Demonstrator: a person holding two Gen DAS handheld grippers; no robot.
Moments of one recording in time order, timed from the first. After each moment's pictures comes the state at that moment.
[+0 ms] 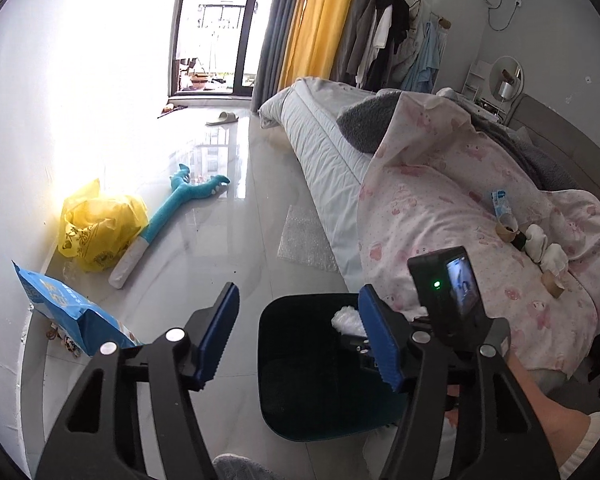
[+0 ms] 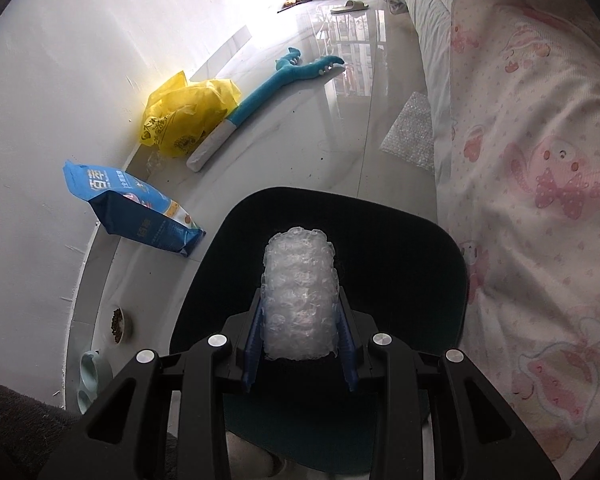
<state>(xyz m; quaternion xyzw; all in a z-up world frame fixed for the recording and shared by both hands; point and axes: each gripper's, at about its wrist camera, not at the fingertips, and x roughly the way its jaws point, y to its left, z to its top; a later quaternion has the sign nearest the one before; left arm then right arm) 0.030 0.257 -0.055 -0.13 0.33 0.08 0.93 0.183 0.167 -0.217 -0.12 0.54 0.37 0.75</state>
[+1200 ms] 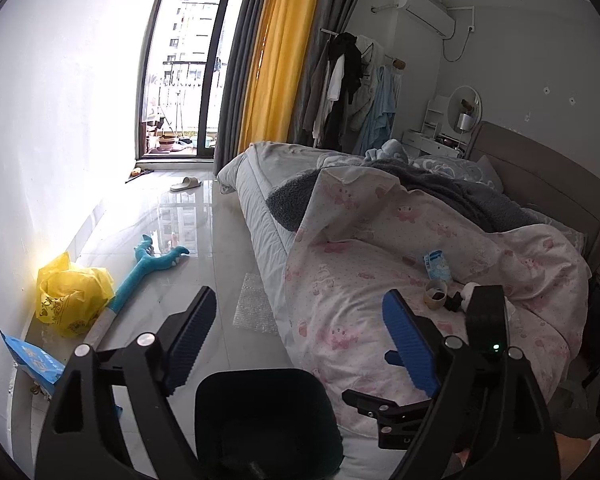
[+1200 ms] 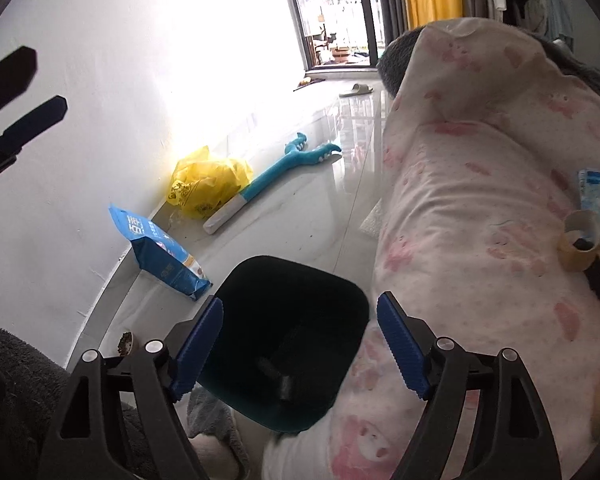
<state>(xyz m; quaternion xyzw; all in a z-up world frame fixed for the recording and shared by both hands) 0.065 0.174 0.021 -0.10 0.24 0.04 0.97 0.173 0.037 -0.088 -0.09 0.39 0.41 0.82</state>
